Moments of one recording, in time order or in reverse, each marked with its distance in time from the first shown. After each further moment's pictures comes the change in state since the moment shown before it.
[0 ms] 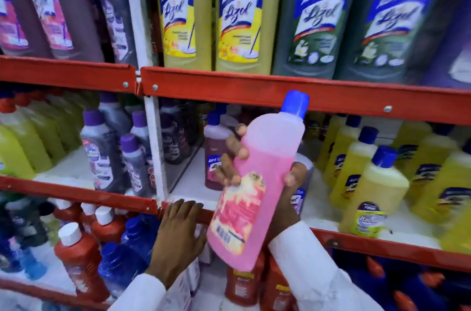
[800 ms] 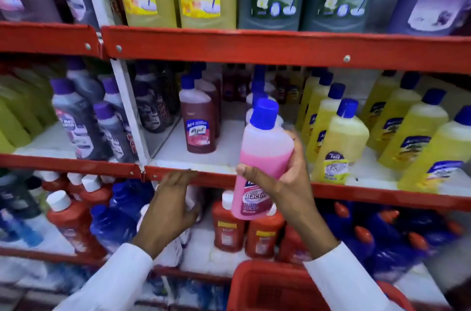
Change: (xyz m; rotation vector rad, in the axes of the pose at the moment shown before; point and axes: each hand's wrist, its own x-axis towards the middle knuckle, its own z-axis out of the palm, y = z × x) left_hand -0.027 0.049 -0.034 -0.252 -0.042 0.053; right_hand -0.123 -0.034 0.001 -1.098 0.727 -0.061
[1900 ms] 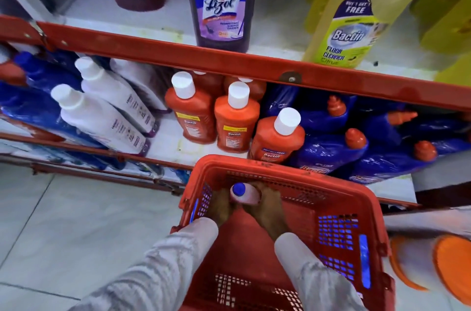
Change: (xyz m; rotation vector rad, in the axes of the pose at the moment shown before) left_hand -0.147 0.058 0.331 -0.405 -0.613 -0.632; right_hand -0.188 0.283 -0.156 -0.837 -0.285 0.708
